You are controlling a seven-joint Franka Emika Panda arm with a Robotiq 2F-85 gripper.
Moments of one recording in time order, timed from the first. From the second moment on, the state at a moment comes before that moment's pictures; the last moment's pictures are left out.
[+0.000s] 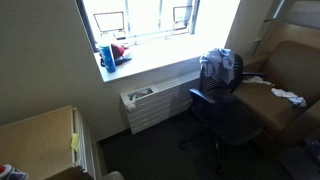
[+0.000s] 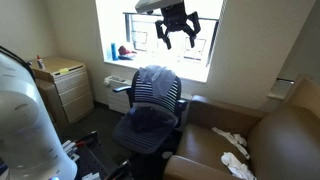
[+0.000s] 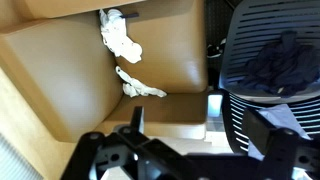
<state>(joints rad) -0.09 -0.56 -0.19 -2.38 -0.25 2.20 -0.33</state>
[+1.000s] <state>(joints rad) 0.09 -0.36 0.03 -2.68 -0.19 2.11 -0.17</state>
